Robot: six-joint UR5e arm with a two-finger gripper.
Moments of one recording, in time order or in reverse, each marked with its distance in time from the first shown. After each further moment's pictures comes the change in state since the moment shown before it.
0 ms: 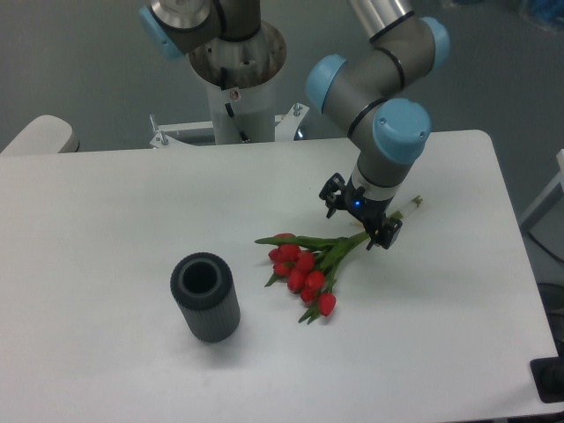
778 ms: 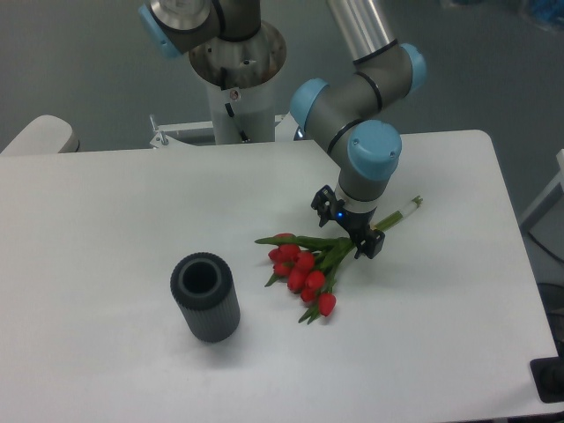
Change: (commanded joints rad) arm -0.017 -0.040 -0.098 0.150 0.034 0.051
